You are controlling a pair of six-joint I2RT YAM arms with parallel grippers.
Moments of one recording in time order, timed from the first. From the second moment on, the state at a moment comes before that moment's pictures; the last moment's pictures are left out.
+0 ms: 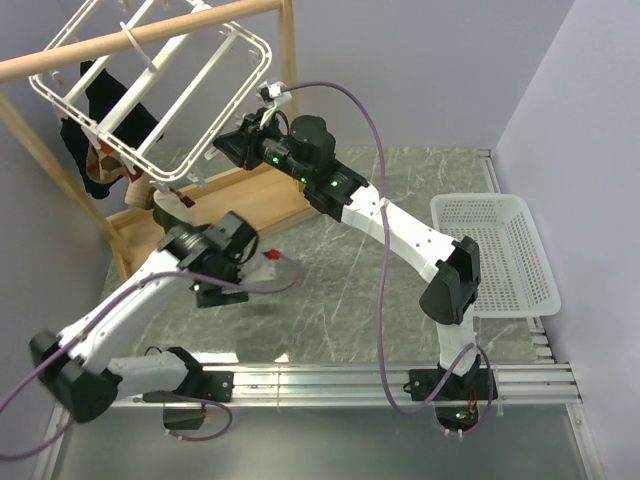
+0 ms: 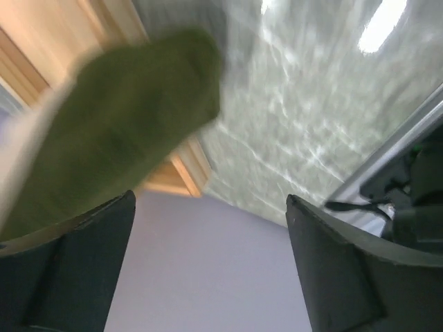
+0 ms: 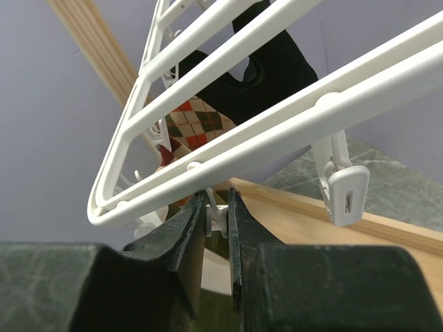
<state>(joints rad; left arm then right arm) -0.61 1.13 1.14 -1.33 -0.28 0.79 0.86 1.95 2.01 0.10 -0.18 0.38</state>
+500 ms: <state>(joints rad) -0.60 1.75 1.47 -1.24 -0.55 0.66 0.86 1.95 2.01 0.10 -0.17 0.37</state>
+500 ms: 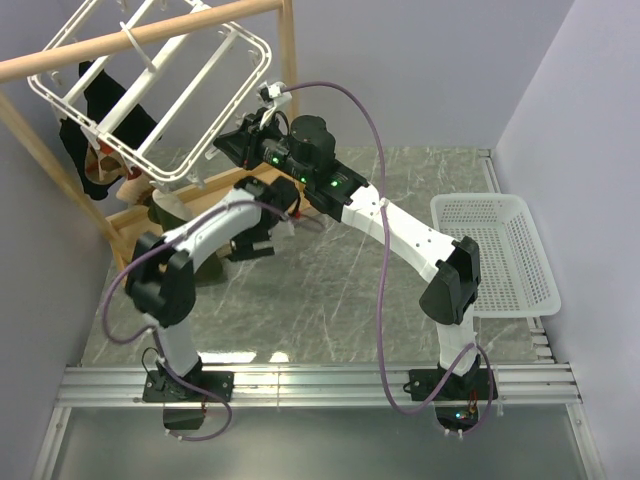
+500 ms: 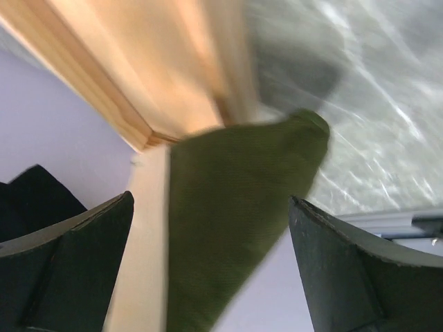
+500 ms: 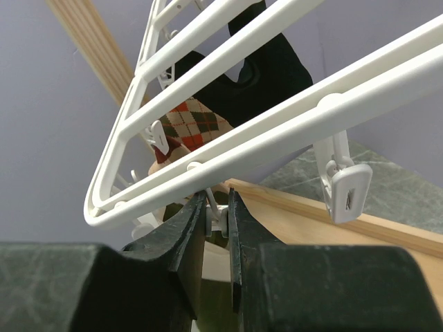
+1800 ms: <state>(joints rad) -0.66 1.54 1.39 -1.29 -0.56 0.72 0.86 1.95 2.00 0.11 -0.16 0.36</state>
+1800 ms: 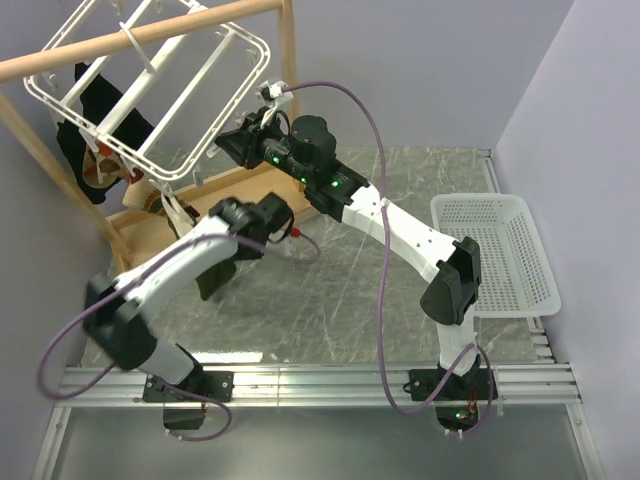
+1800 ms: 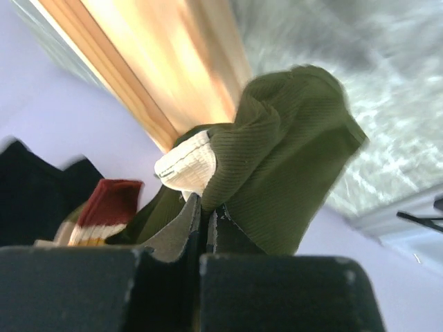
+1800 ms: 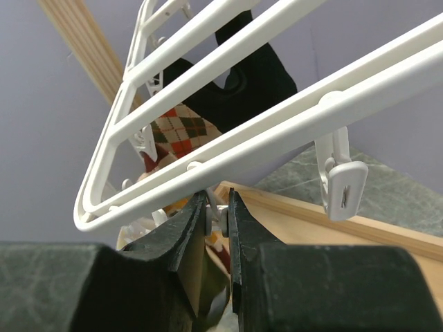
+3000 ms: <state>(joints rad) -0.82 0.24 0.27 0.36 -0.26 1.43 0.84 1.94 1.98 0.11 -0.18 0.41</state>
